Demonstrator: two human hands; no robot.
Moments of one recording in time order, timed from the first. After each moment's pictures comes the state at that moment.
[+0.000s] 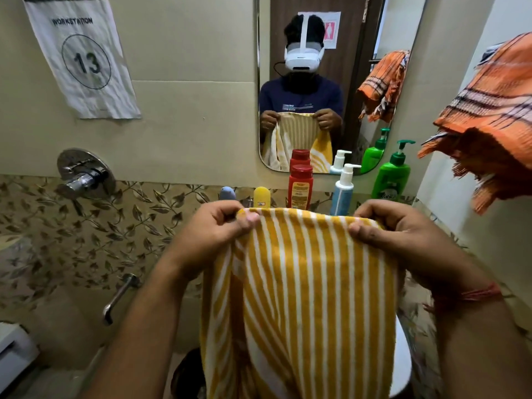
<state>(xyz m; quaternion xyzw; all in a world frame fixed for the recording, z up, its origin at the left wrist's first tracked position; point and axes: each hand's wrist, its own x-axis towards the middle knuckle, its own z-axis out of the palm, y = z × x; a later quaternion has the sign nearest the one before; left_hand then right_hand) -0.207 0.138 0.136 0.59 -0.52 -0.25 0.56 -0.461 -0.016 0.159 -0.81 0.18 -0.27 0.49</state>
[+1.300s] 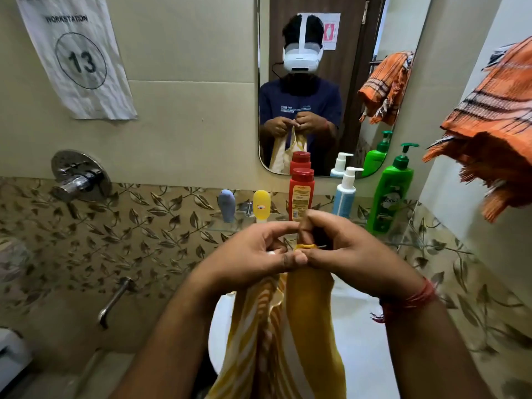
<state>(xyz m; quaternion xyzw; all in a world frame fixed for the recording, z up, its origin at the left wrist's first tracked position) -0.228 0.111 0.127 0.56 -0.61 -0.35 0.43 -0.404 -0.004 0.142 -0.87 0.09 -0.20 0.44</state>
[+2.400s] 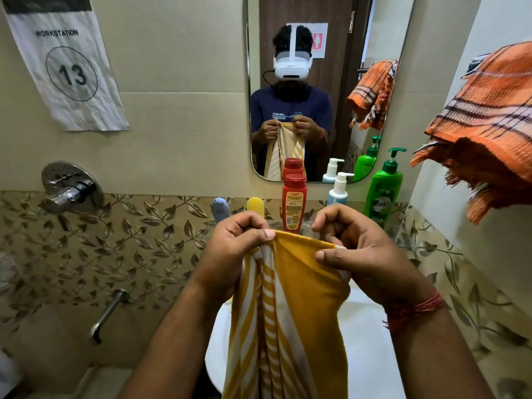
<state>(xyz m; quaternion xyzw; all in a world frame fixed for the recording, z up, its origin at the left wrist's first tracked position) -0.235 0.104 0.125 0.47 -0.49 -0.31 0.67 -0.424 -0.011 0.136 -0.73 0.06 -0.30 0.62</state>
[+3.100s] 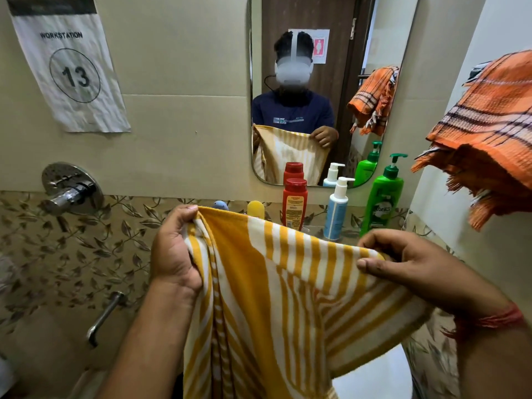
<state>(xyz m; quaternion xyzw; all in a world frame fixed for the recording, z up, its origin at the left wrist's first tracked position) -0.185 0.105 0.119 0.35 -0.15 -0.31 0.87 -0.478 -0.033 0.153 -0.86 0.26 -0.18 0.40</state>
